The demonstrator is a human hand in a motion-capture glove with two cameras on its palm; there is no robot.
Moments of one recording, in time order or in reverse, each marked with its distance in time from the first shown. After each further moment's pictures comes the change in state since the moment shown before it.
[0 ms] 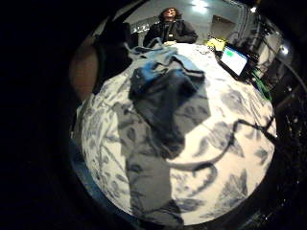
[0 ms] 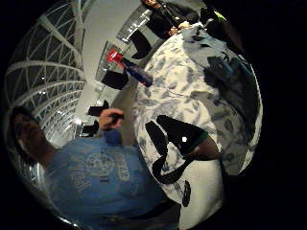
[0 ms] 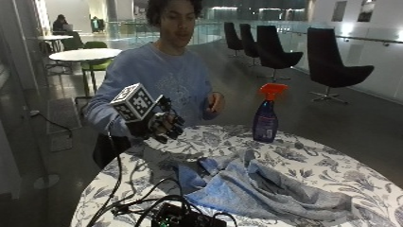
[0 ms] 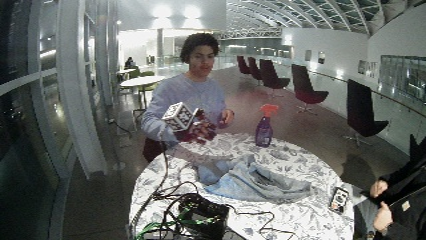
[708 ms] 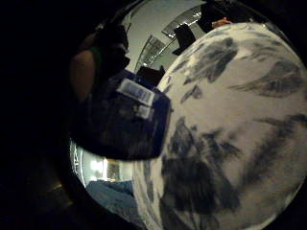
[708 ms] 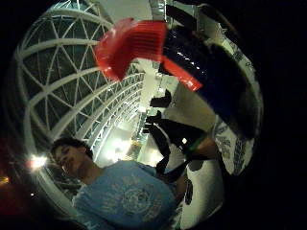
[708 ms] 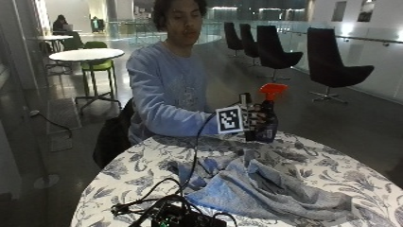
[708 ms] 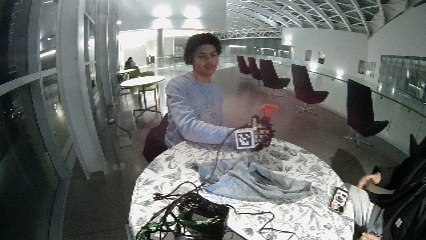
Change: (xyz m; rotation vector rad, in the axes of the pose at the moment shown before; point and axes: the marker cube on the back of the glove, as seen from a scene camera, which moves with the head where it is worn) arm -0.195 -0.184 0.187 -0.154 -0.818 -0.128
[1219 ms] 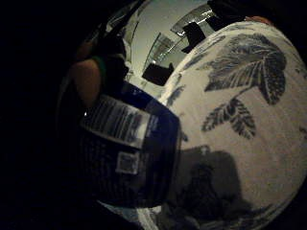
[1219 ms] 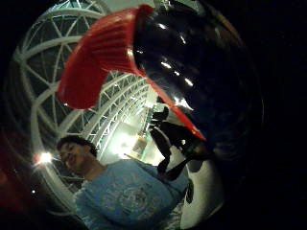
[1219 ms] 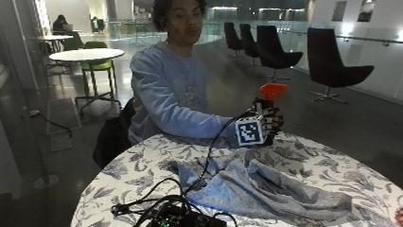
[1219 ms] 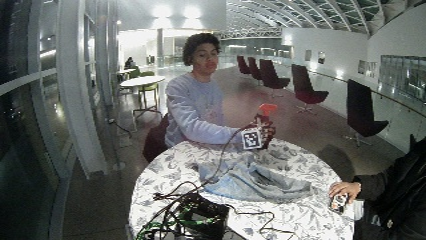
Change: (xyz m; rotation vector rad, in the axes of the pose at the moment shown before) arm 0.023 -0.034 0.053 -0.065 -0.139 -0.025
